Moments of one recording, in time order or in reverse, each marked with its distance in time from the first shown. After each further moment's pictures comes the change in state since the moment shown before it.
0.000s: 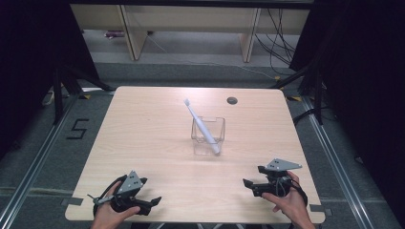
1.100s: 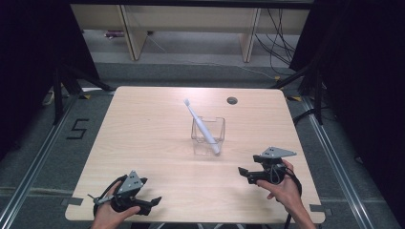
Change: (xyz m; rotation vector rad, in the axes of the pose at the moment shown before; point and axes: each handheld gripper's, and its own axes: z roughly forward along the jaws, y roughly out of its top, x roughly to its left) left arm 0.000 0.000 0.000 0.002 -0.001 -0.003; right arm -0.008 0.033 0.013 -0.029 -0.012 -0.043
